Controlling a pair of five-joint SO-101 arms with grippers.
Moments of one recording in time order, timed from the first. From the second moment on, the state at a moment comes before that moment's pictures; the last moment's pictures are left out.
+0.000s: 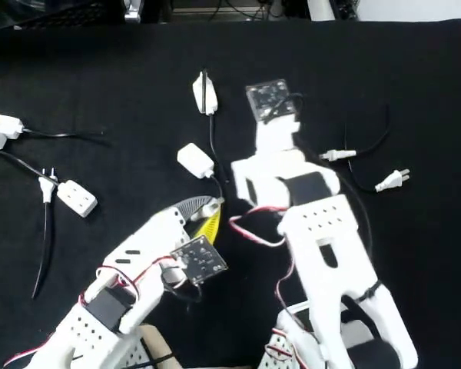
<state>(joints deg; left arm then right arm) 32.4 -93.4 96.6 24.3 -33.5 -18.5 -33.1 40.1 57.2 -1.5</state>
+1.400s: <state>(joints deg) 35.2 -93.4 96.7 23.9 -33.6 -33.0 -42.2 30.2 79.5 4.7</state>
